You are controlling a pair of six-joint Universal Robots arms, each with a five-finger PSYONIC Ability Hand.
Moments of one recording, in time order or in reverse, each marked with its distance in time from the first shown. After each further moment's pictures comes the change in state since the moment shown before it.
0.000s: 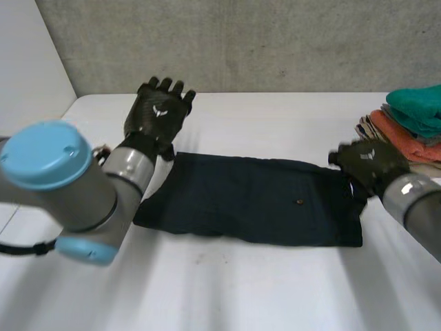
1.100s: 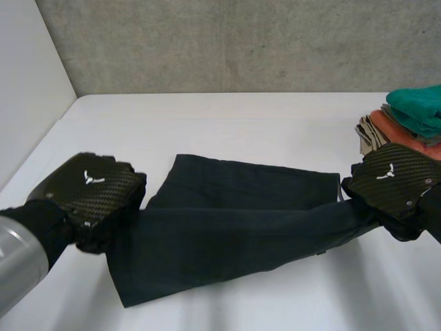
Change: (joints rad) left arm 0.016 0.599 -0.167 -0.919 0.009 -0.125; right arm 0.033 -0.384 -0.011 0.522 -0.048 -0.399; left_hand 0.958 0.991 0.975 0.997 0.928; right_hand 0.683 0.835 0.834 0.844 0.844
